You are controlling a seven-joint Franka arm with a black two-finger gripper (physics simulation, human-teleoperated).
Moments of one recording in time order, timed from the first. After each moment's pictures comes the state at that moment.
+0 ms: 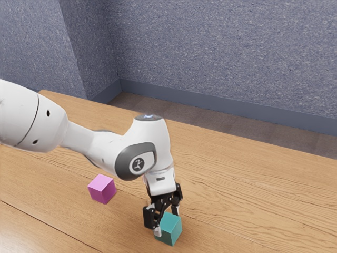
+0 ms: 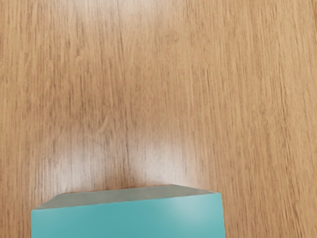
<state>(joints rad) -0.09 0.18 -0.35 -2.24 -0.22 2.29 1.34</state>
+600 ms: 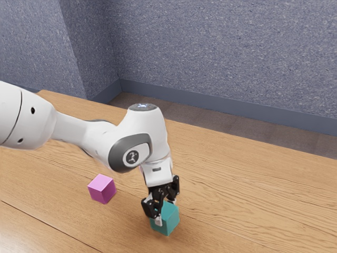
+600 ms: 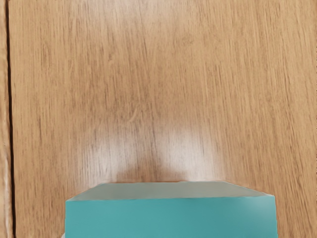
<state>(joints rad) -0.09 0.11 -0.35 -2.25 -0.17 2.30 1.34</state>
